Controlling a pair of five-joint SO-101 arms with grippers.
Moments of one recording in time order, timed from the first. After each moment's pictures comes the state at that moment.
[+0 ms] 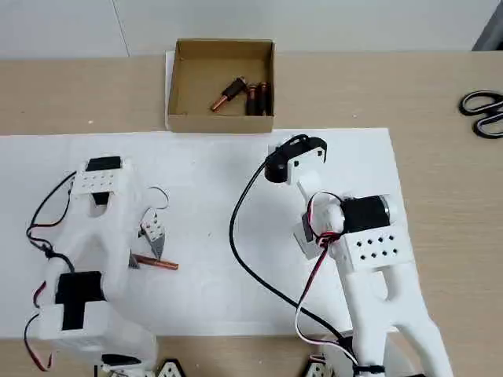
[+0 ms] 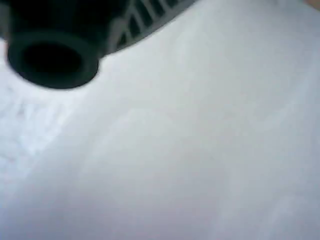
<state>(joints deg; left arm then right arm) -9.4 6.5 24.4 91.0 38.9 -15.0 -33.8 34.4 81.8 15.5</state>
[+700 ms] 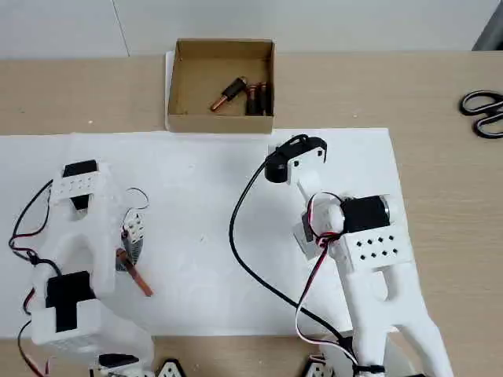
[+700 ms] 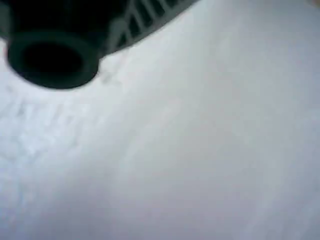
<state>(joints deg) -16.4 6.5 25.4 89.4 36.9 -15.0 -33.8 34.4 81.8 15.5</state>
